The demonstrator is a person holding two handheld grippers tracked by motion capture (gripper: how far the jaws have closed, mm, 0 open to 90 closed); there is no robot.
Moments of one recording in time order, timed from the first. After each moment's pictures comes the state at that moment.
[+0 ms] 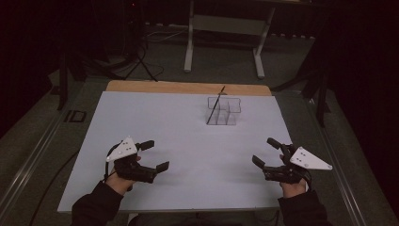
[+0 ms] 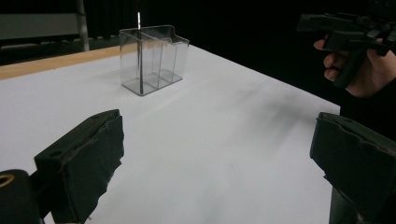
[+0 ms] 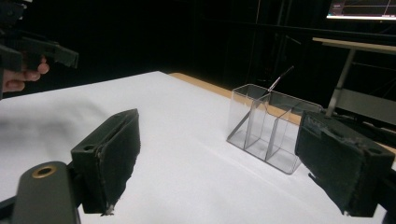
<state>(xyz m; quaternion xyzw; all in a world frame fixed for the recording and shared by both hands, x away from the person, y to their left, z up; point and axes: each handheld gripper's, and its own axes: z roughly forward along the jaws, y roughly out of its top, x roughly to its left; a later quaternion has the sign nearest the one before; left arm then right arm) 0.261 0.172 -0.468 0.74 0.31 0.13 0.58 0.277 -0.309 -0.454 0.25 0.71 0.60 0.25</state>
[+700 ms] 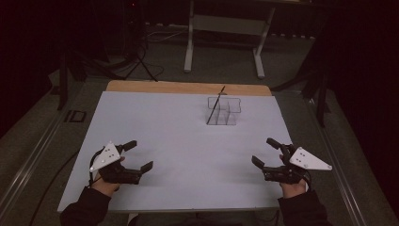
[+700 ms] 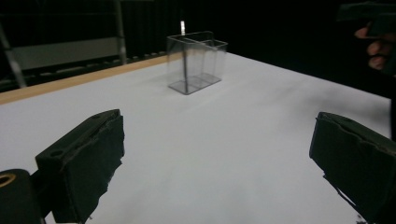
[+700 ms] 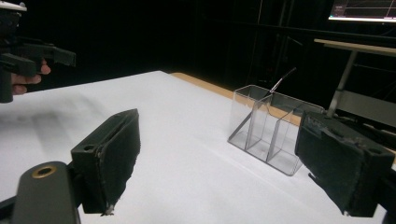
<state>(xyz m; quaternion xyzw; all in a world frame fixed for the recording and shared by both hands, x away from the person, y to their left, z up) 0.257 0.217 -0.494 0.72 0.32 0.21 0.59 0.276 -0.307 -0.453 0.25 0.72 0.60 0.25</state>
